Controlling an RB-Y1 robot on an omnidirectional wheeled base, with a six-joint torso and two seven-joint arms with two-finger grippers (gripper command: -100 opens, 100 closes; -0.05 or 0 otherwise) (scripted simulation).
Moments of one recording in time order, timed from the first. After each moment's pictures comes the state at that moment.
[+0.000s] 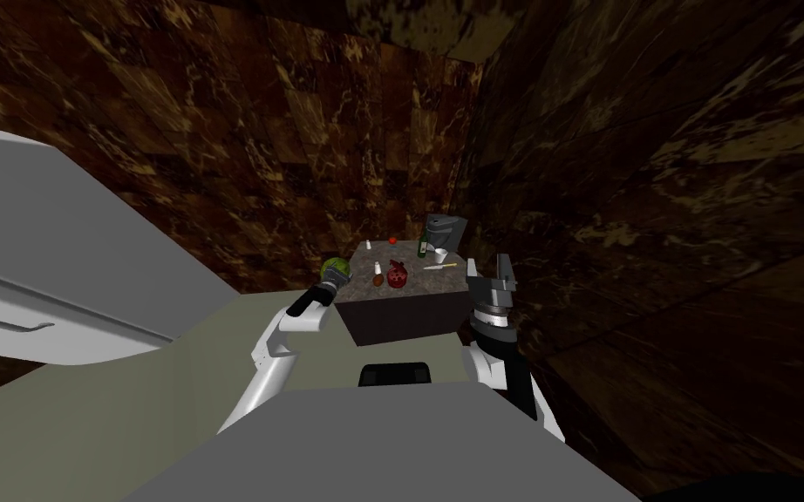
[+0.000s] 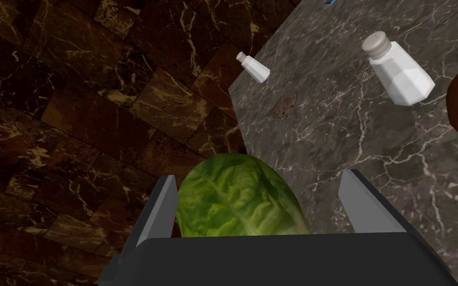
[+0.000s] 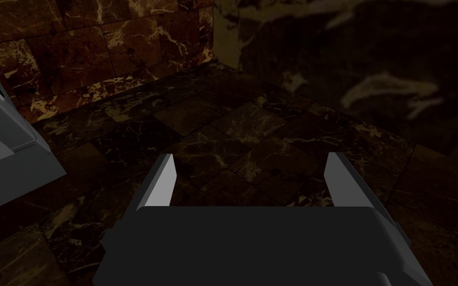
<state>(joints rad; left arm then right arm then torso) 0.07 0.22 0.05 -2.04 0.05 0.53 0.91 0.52 -0.05 0.05 -2.34 -0.06 -0.58 -0.05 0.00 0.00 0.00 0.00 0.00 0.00</state>
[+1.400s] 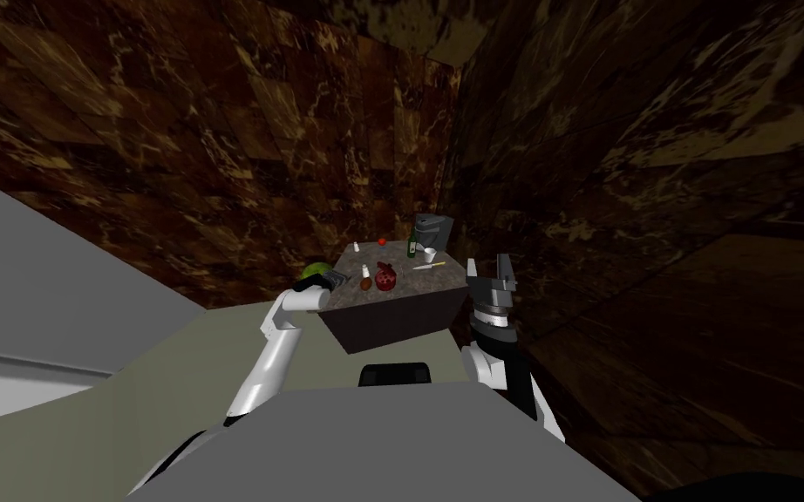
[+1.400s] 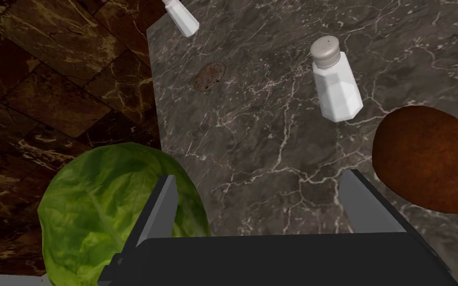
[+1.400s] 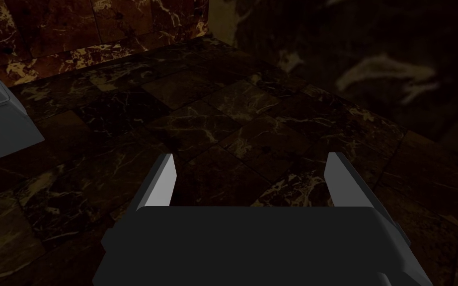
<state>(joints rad) -0.12 0.24 0.15 -1.90 0.15 0.90 1.14 0.52 -0.05 0.05 -2.34 -0.06 -0.58 -0.05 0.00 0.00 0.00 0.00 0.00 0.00</state>
